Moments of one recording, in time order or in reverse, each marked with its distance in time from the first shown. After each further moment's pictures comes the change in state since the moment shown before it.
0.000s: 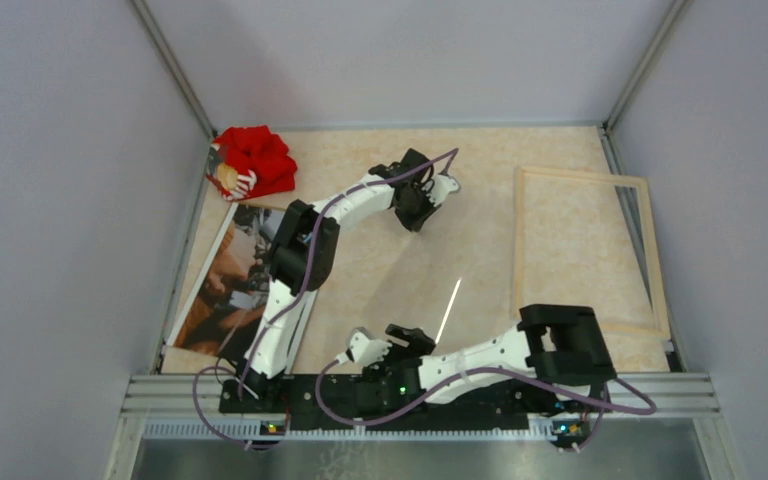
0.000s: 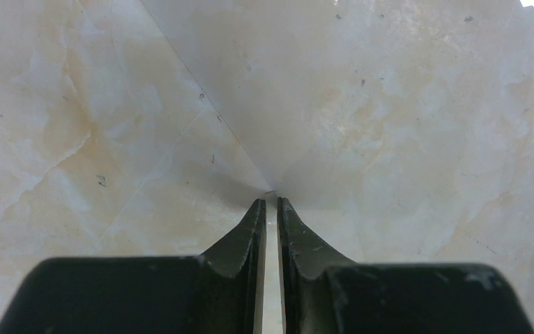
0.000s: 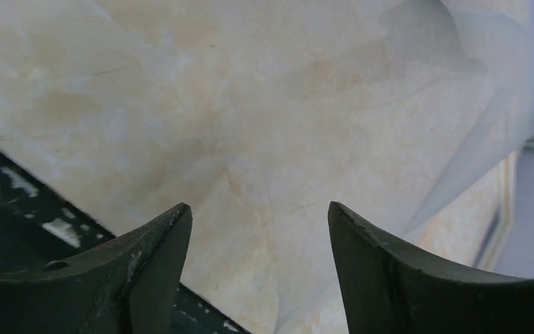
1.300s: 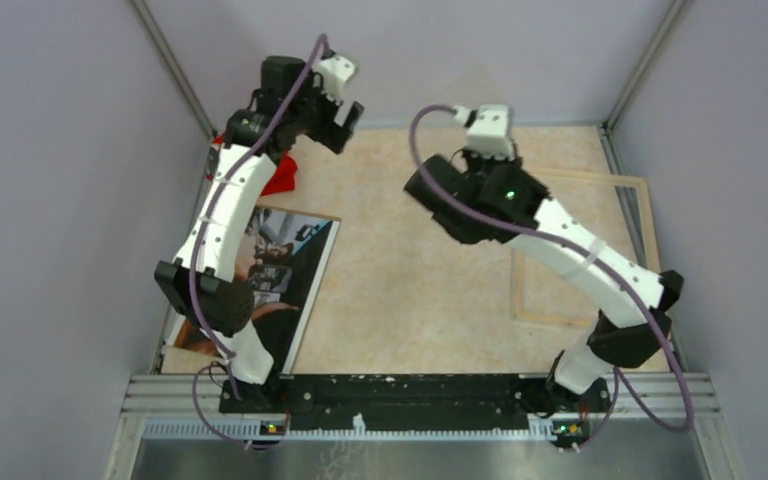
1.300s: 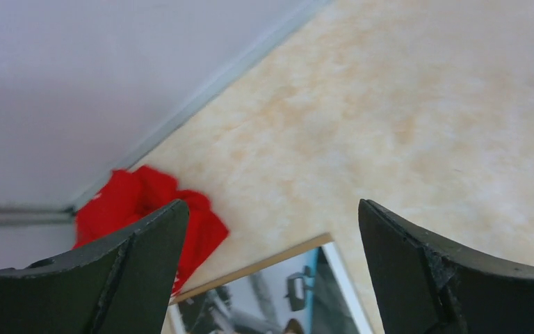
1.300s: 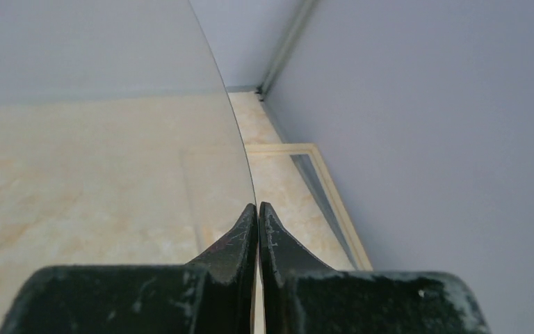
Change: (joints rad) left arm 0.380 -0.583 0.178 -0.124 -0.134 -0.021; right arm -0.584 -0.150 0.845 -0.774 0.614 0.278
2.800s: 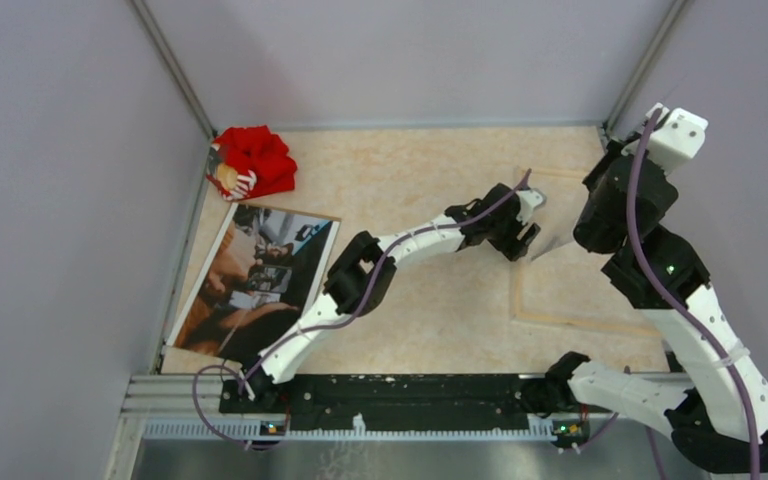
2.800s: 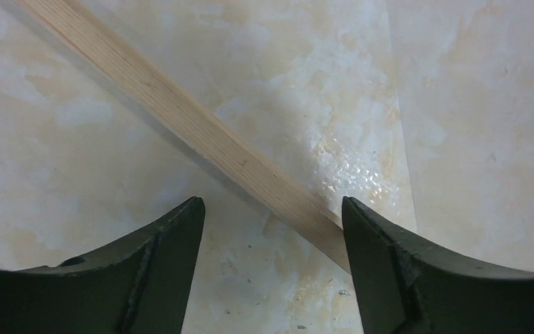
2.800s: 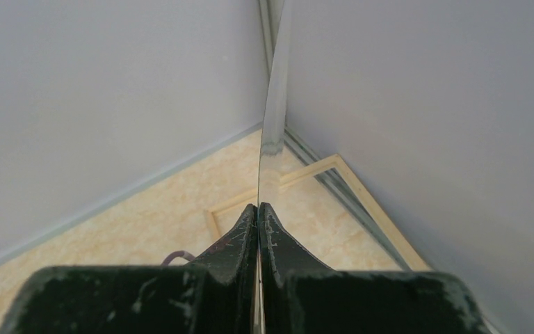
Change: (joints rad) left arm -0.699 0.866 0.220 0.475 0.060 -0.448; right arm -0.444 -0.679 -0.494 0.966 -0.306 -0.611
